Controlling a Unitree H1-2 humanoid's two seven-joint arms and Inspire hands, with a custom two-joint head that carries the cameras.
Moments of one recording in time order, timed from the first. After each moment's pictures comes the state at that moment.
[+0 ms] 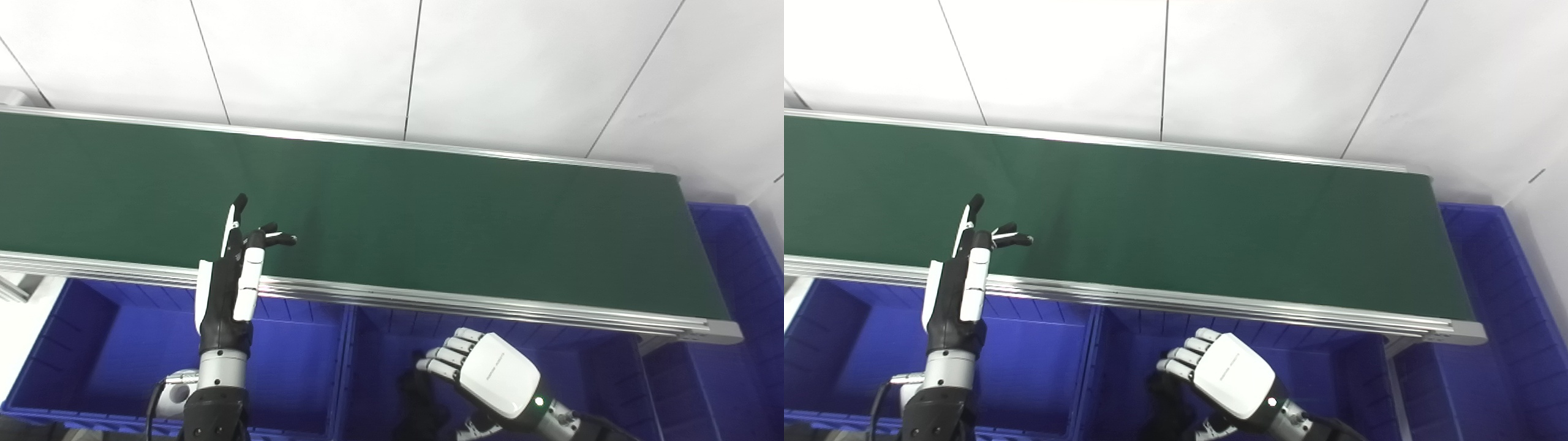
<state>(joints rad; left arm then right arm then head) 0.28 -0.09 -0.05 -0.33 0.16 0.02 0.14 -0.09 -0.53 0.76 0.21 -1.29 -0.34 -0.52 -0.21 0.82</state>
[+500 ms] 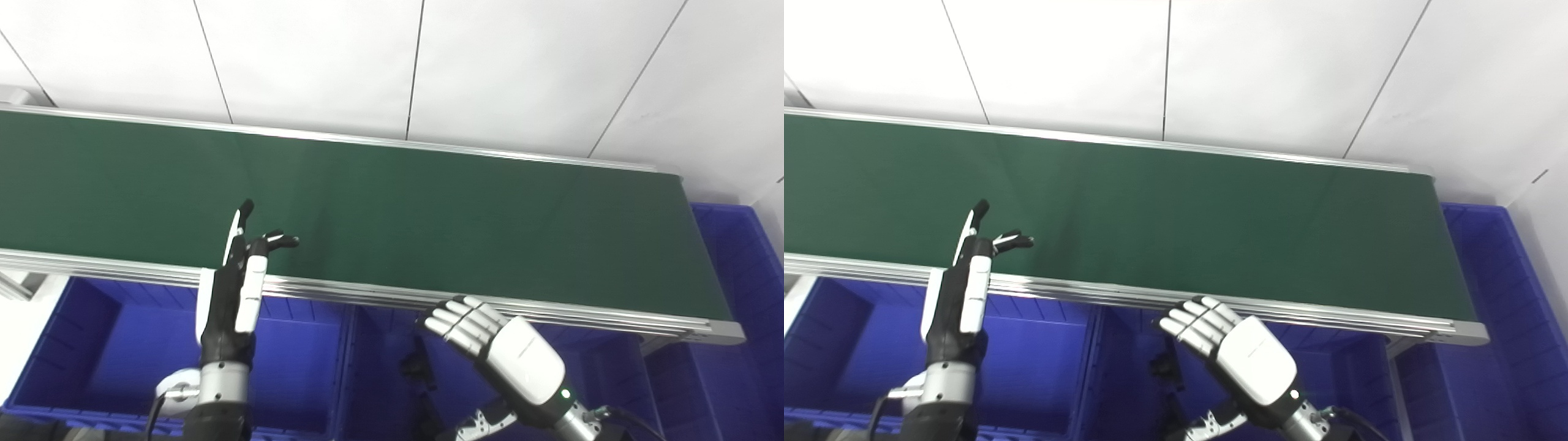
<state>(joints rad) 0.35 -0.10 -0.08 -0.38 0.16 0.03 0.14 0.11 -0.49 0.59 -0.14 -0.74 -0.33 -0.31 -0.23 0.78</state>
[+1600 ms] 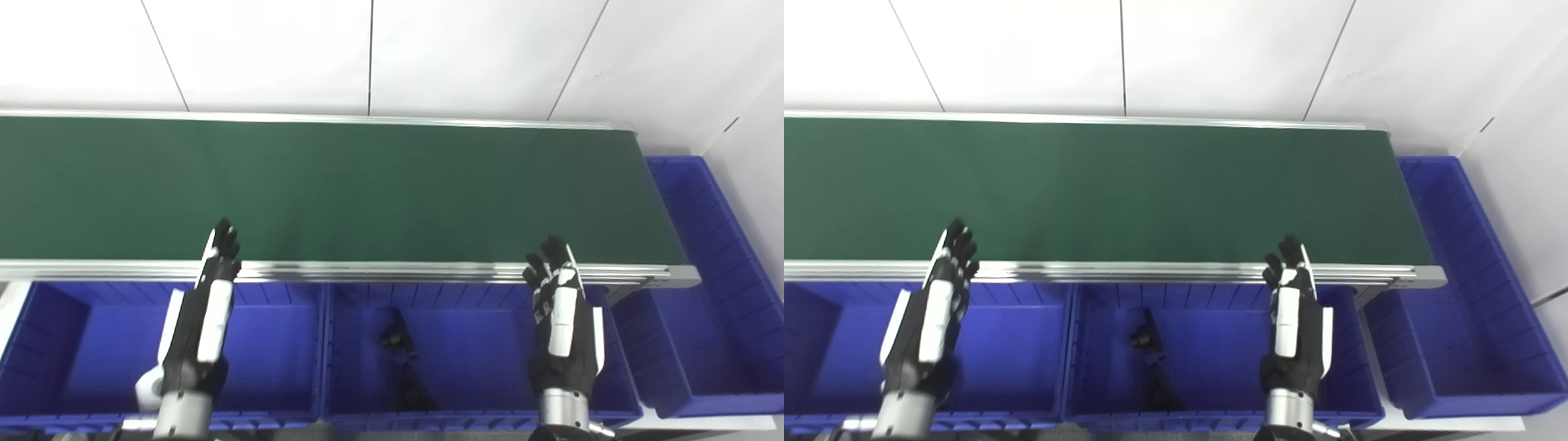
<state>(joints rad) 0.48 -0.02 -0.09 -0.51 -0.02 0.10 0.00 0.41 0.11 0.15 -0.41 0.08 0.06 -0.24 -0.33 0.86</state>
